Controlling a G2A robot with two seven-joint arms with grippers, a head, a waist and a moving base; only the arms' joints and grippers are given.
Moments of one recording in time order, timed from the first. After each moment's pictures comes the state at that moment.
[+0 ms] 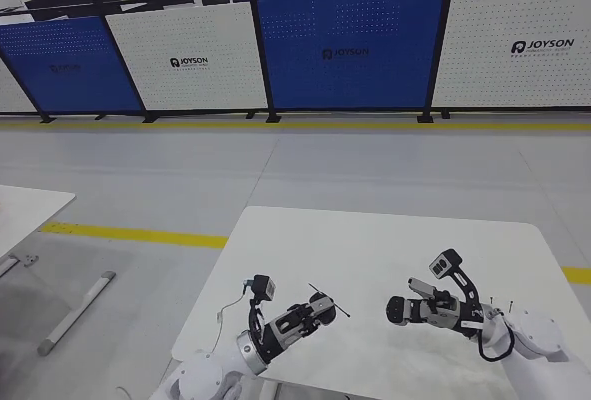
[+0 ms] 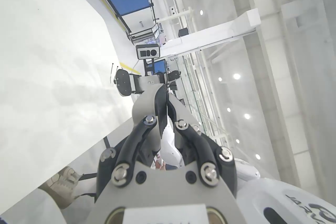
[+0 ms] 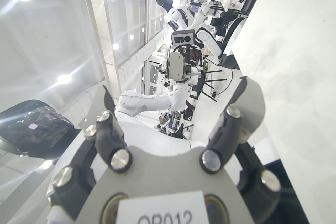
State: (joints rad) left arm 1.78 -1.09 -1.30 -1.98 -0.33 -0.24 -0.43; right arm -1.08 -1.10 1.04 -1.24 0.76 -0.21 1.24
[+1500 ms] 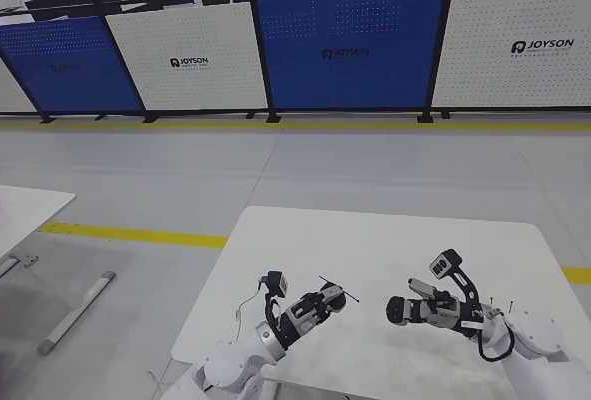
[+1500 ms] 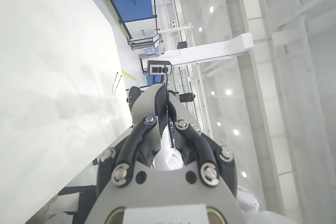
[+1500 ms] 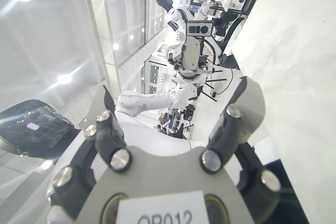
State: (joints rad) left arm 1.63 -1.13 -1.17 -1.82 -0.41 -0.21 -0.33; right arm -1.08 -1.10 1.04 -1.24 0.76 -0.21 1.24
